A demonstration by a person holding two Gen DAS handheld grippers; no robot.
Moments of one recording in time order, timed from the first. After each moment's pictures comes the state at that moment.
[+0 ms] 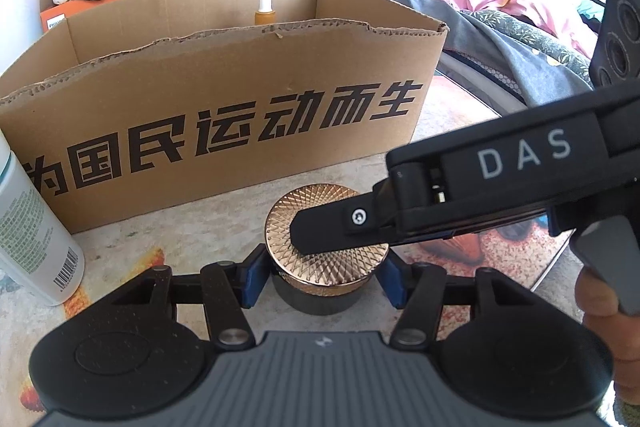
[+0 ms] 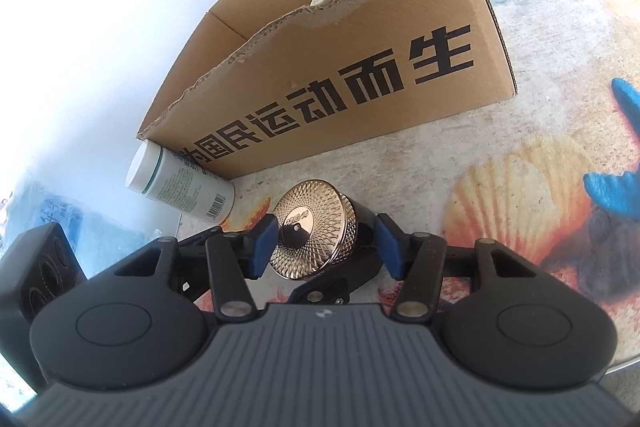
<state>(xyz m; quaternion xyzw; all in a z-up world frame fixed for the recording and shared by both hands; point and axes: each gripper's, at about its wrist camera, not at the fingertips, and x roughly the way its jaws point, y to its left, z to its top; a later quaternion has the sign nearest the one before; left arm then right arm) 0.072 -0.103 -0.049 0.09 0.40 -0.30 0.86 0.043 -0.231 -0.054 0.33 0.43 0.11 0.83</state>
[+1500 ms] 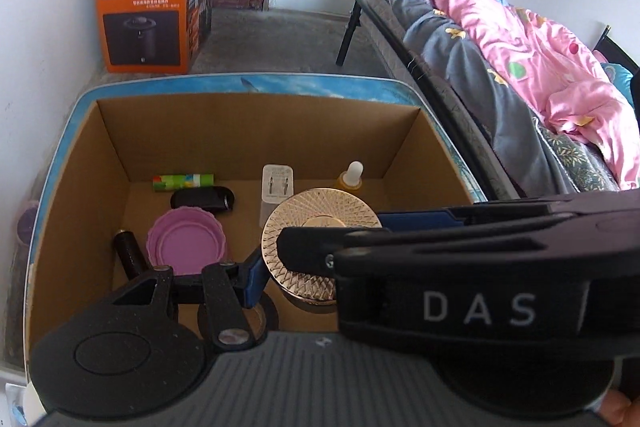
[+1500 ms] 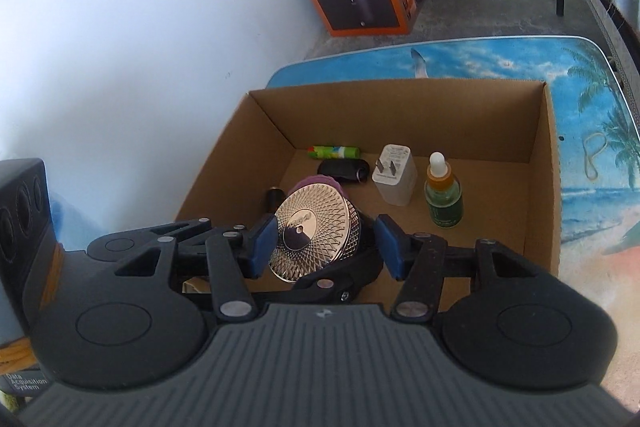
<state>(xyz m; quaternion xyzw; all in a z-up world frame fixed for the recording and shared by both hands) 0.229 -0.115 0.039 0.00 0.47 -0.21 0.86 0.225 -0.235 0.059 0.18 0.47 0.15 0.85</state>
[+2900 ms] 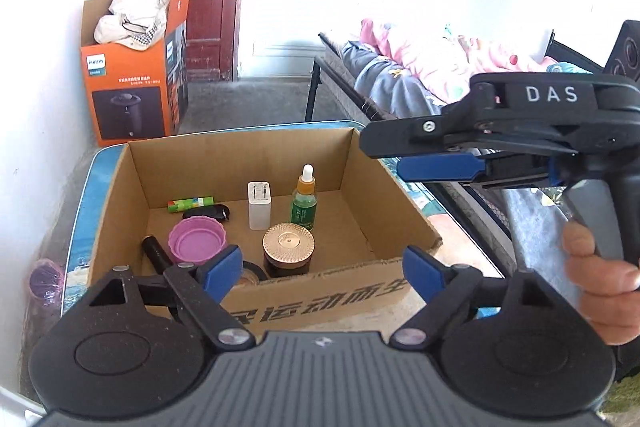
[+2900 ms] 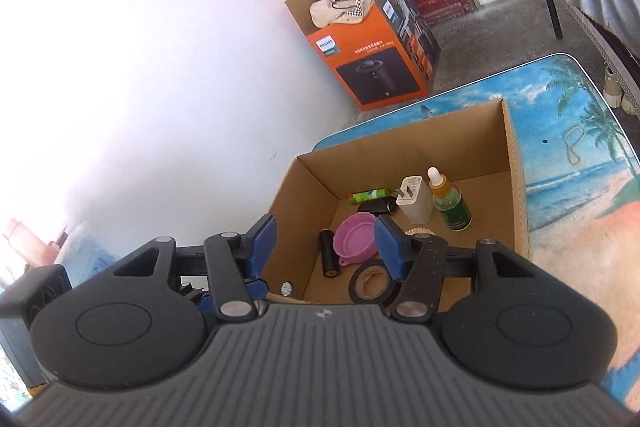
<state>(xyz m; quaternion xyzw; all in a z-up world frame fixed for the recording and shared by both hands) 0.094 -0.084 0.088 0.03 0.34 -0.26 0.90 0.088 -0.278 0.107 0.29 0.31 0.16 0.89</state>
